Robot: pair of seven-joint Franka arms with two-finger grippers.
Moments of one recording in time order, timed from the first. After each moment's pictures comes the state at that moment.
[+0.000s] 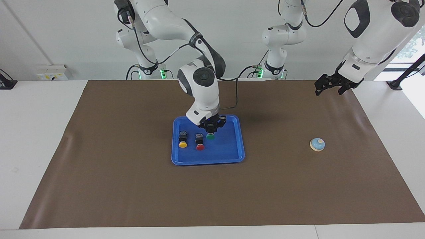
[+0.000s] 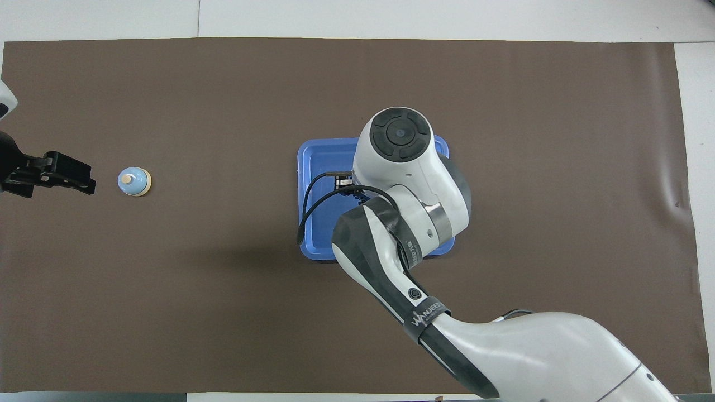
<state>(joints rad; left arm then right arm) 0.06 0.03 -0.11 -1.59 -0.01 1.49 -0.01 0.50 0.48 0.09 -1.59 0.04 2.05 0.58</state>
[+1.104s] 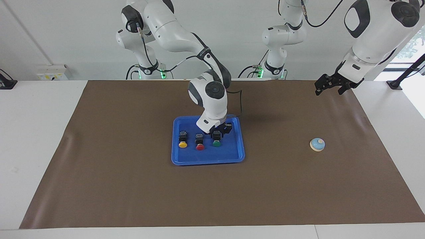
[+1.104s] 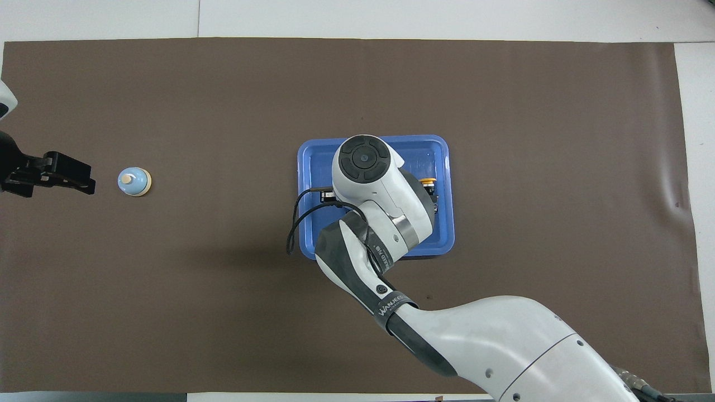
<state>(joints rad) 0.06 0.03 -0.11 -1.59 -0.01 1.49 -0.01 0.54 0.55 0.08 -1.61 0.03 2.15 0.60</state>
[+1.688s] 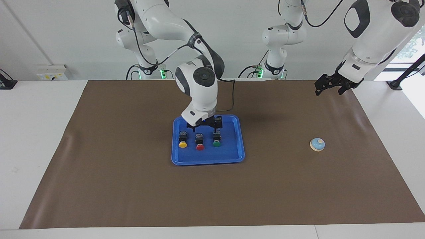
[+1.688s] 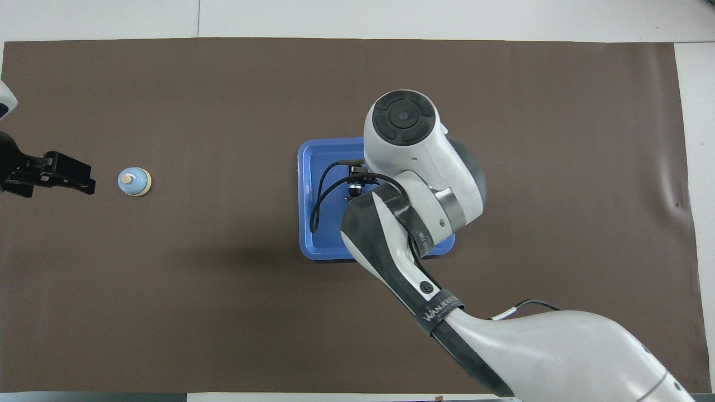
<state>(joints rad) 0.06 0.03 -0.11 -1.59 -0.01 1.49 -0.01 0.47 0.41 0.03 -1.54 -0.01 1.91 0.52</state>
